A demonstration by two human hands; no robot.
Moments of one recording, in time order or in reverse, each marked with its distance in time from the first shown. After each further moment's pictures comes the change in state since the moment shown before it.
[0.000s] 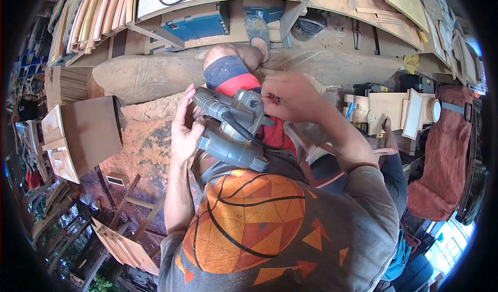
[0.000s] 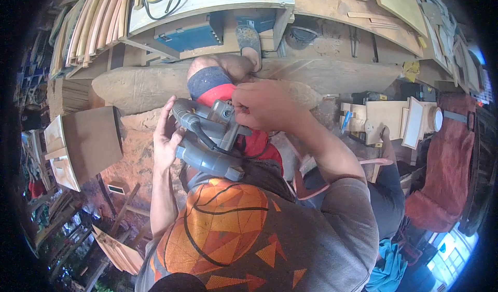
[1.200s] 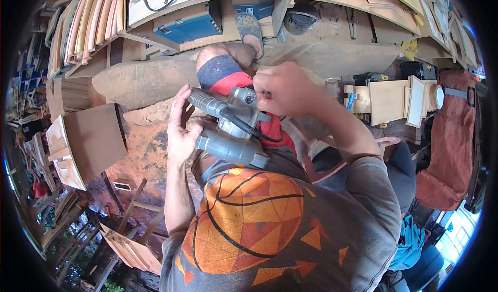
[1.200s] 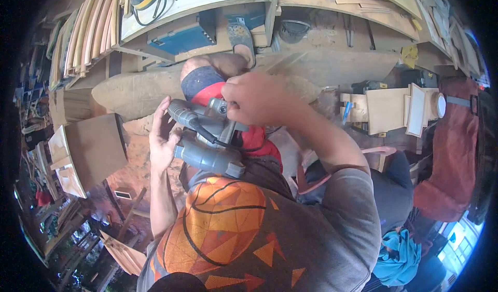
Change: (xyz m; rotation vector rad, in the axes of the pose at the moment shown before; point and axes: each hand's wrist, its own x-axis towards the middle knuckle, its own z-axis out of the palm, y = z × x) left_hand -0.001 0.011 0.017 0.297 0.004 0.048; right_hand -0.011 -0.008 -0.009 -0.186 0.060 -0.054
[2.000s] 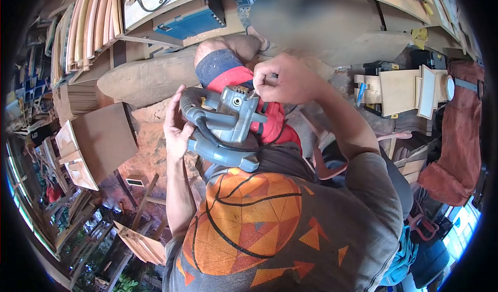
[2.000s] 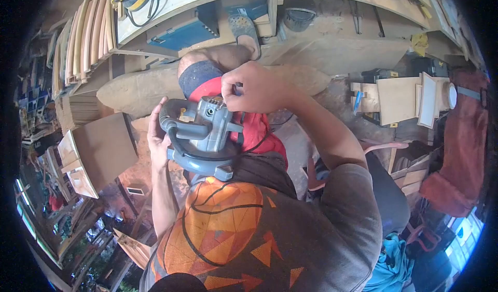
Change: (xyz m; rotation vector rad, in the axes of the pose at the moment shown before) left_hand 0.010 -0.036 -0.027 -0.184 -0.084 0.095; right_hand 0.004 0.025 0.003 0.648 -0.119 0.245
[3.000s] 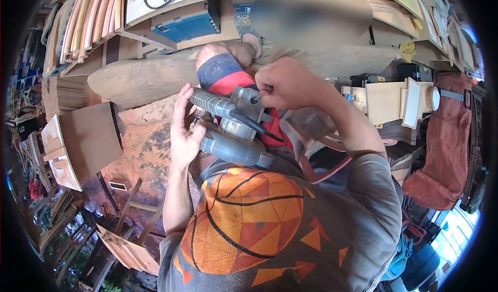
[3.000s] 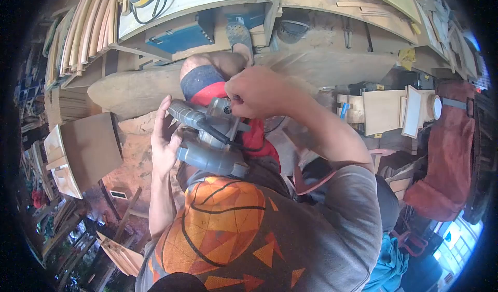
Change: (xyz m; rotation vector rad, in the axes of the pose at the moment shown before) left_hand -0.003 0.028 0.039 0.092 0.061 -0.078; right_hand 0.008 -0.016 -0.004 -0.614 -0.088 -0.106
